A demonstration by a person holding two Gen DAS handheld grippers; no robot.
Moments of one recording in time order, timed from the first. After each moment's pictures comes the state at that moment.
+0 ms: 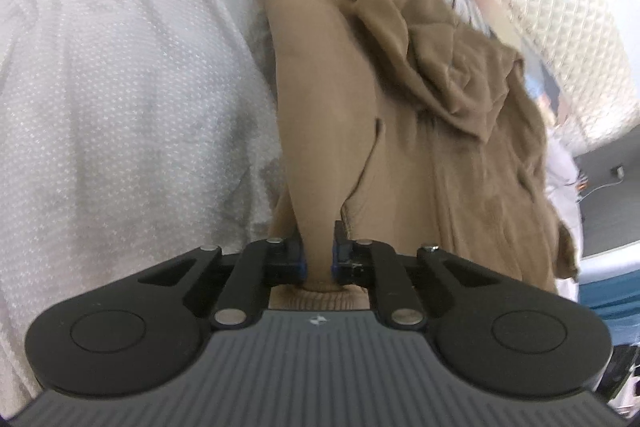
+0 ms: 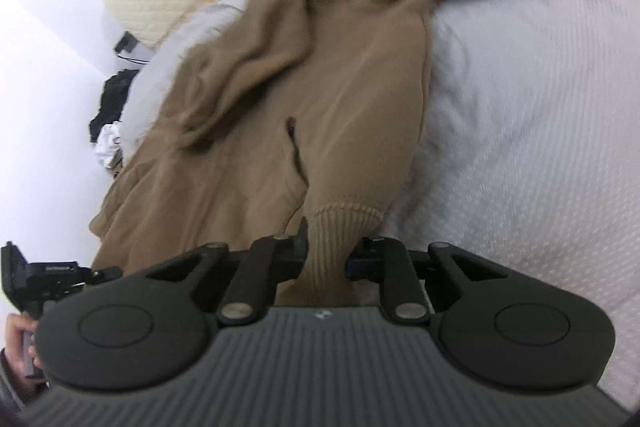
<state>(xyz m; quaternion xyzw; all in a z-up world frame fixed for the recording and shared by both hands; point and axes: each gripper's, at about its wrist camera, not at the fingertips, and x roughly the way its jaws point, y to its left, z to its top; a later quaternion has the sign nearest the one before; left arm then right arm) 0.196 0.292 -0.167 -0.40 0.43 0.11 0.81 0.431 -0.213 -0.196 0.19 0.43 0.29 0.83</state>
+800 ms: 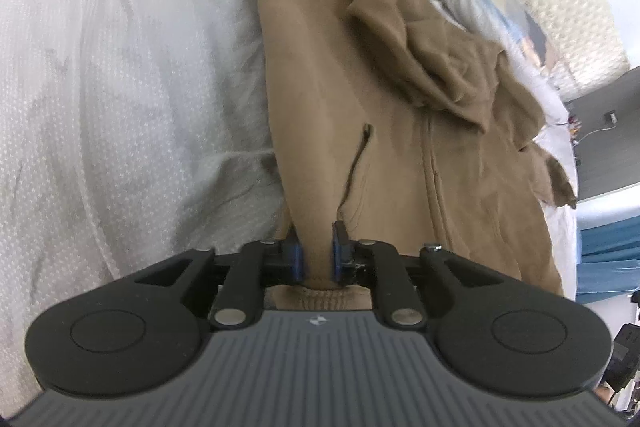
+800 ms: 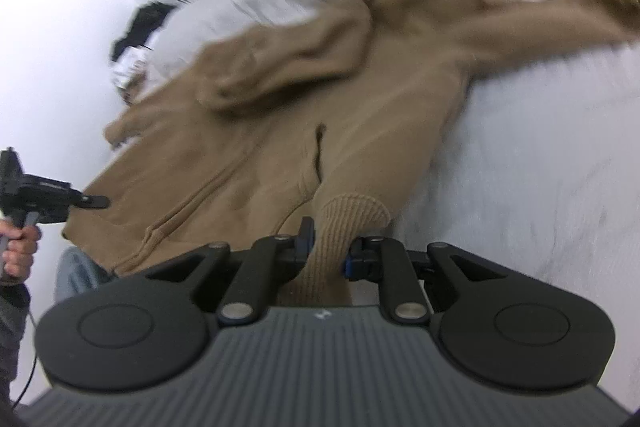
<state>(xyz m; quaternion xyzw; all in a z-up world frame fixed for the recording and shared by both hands) 0.112 0.297 -0.135 -0.36 0.48 0.07 0.79 0.316 -0.219 -0.135 0.08 0.47 0.29 0.83</state>
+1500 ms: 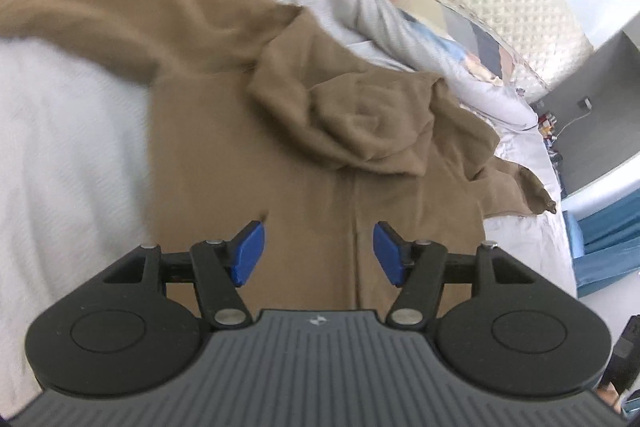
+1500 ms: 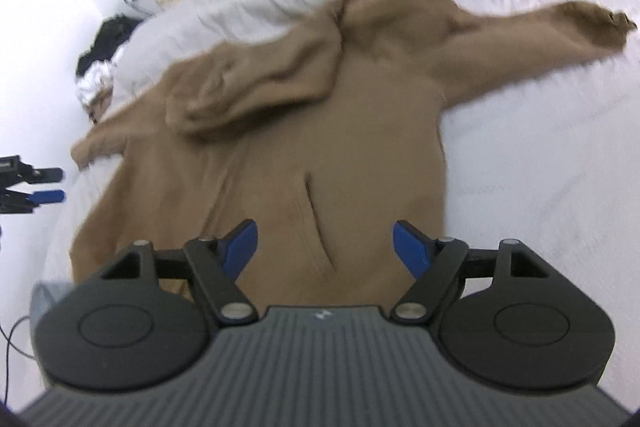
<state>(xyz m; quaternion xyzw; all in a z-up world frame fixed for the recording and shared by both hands) 0.184 0.236 -0.041 -0.29 0.42 0.05 0.86 0.325 -0.198 -0.102 0.08 0.42 0.25 0.87</state>
